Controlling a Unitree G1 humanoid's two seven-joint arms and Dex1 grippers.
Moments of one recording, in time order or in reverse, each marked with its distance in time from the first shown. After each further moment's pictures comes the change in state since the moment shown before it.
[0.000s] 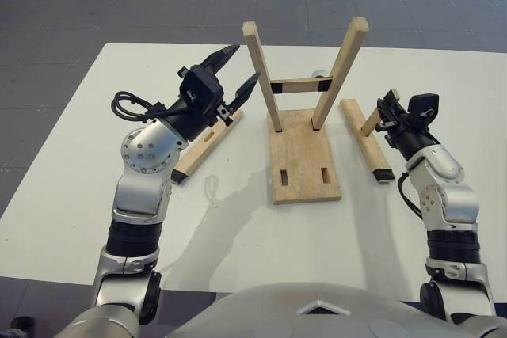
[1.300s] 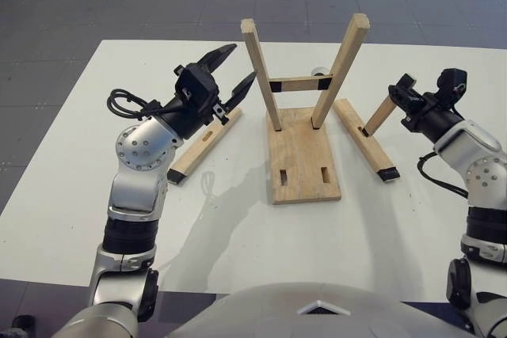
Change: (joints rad) left arm -0.012 0.015 0.014 0.027 -0.014 -0.010 -0.029; right arm -0.158 -0.152 -0.110 0.033 0.435 0.332 -0.047
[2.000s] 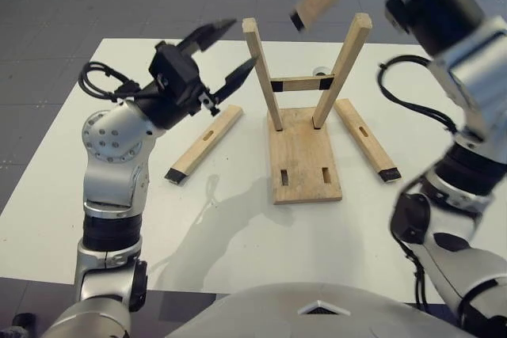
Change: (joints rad) left arm 0.012 0.087 0.080 -0.041 -0.091 -0.042 -0.127; right arm -0.240 0.115 -0.209 -0.353 0.799 0.342 -0.444
